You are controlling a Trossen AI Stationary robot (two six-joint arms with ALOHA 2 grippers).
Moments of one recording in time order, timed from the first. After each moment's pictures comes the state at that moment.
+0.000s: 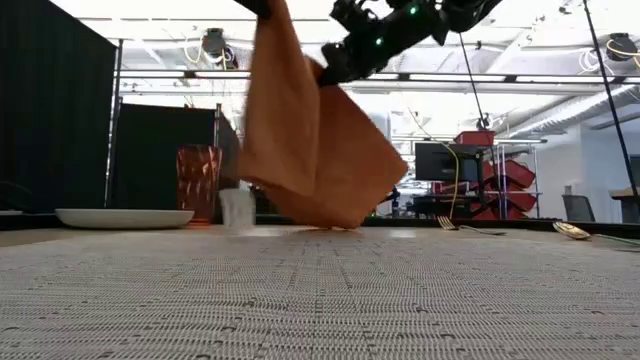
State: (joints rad) left arm -0.39 1.53 1.38 -0.77 -0.90 -0.13; right arm -0.22 1.59 1.16 0.21 0.44 -0.40
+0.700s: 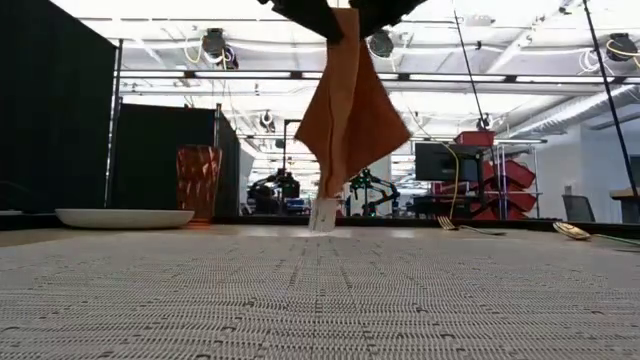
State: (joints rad) left arm -0.34 1.68 1.38 -0.43 -0.84 0.03; right arm -0.08 1.41 1.15 0.15 0.66 -0.57
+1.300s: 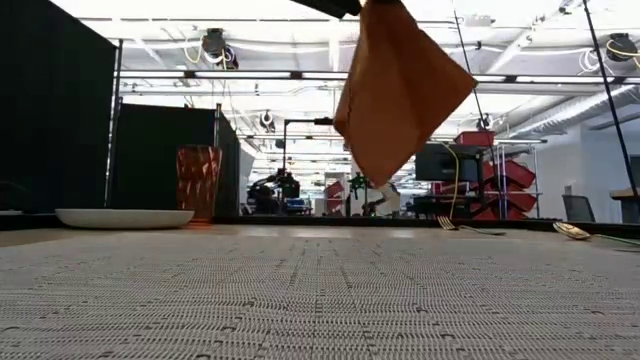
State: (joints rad) left arm -0.35 1.67 1.38 -0.34 -0.77 0.03; right arm 0.03 1.24 1.09 0.15 0.79 -0.63
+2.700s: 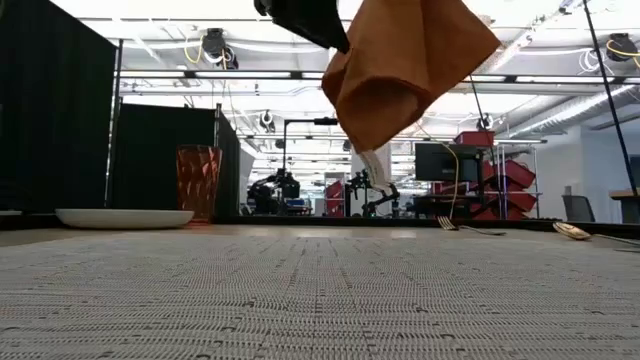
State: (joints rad) left arm -0.21 1.68 1.38 -0.39 -0.86 0.01; right arm 0.19 1.14 1.10 0.11 0.81 -0.51
